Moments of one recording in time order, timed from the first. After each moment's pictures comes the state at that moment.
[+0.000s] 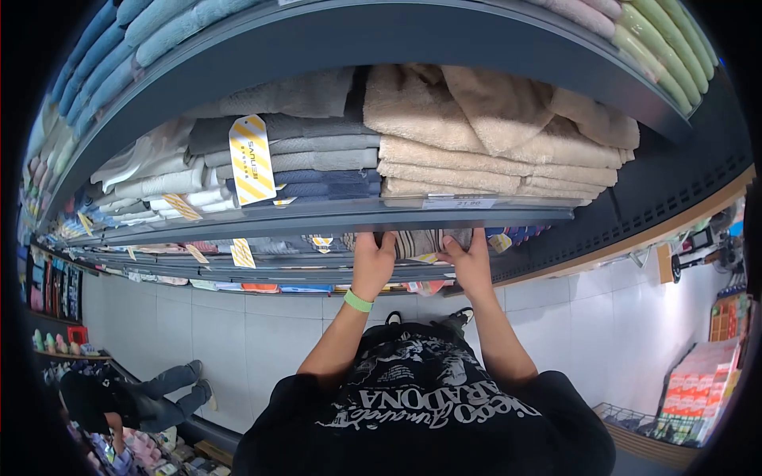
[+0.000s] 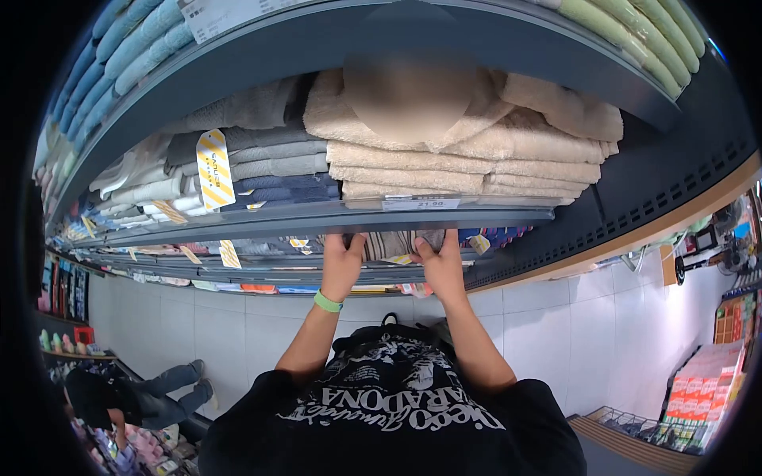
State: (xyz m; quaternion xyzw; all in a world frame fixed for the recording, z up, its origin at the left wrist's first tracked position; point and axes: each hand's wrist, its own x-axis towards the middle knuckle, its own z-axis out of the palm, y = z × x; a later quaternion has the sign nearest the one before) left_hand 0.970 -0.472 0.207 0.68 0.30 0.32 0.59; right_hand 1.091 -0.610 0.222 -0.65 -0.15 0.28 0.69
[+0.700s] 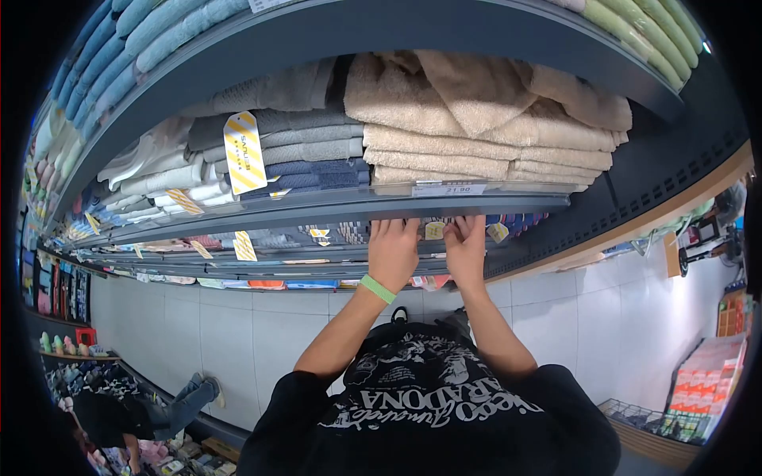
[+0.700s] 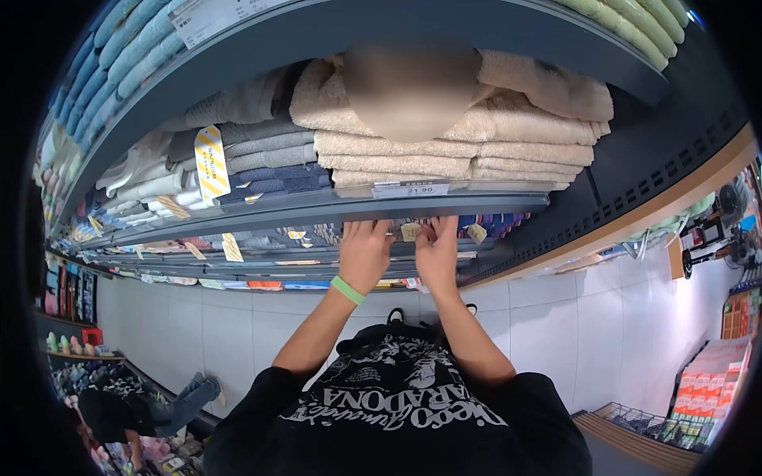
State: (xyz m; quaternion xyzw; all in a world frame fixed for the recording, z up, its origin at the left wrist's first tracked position) left_hand 0.989 -0.502 0.228 0.92 0.16 0.33 0.13; right_hand 1.090 -0.602 0.200 -0.63 -0.23 0.12 0.73
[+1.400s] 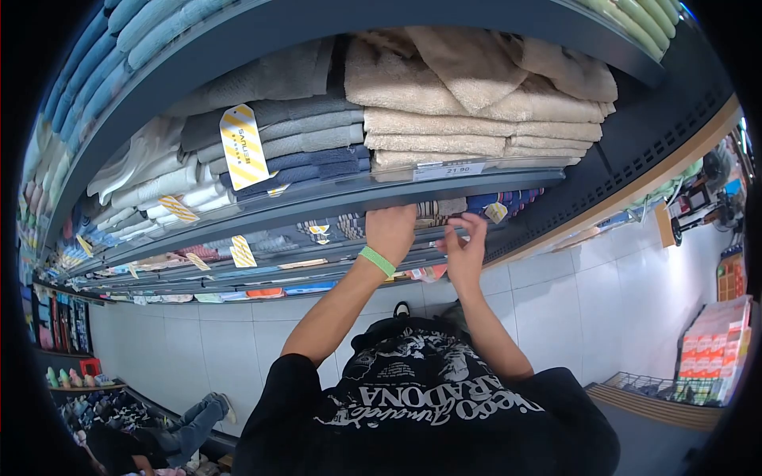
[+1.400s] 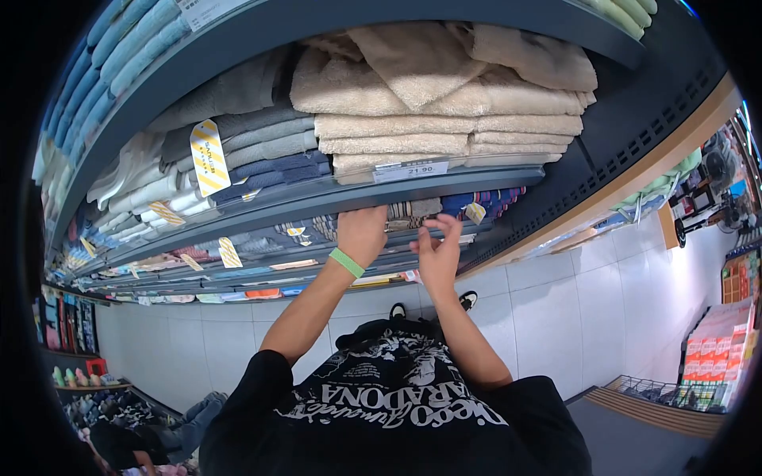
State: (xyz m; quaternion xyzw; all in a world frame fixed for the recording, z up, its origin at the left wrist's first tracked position) left_hand 0.995 -0.472 0.221 0.98 0.13 0.16 0.08; right_hand 1.054 -0.619 0.179 -0.65 -0.12 0.09 0.74
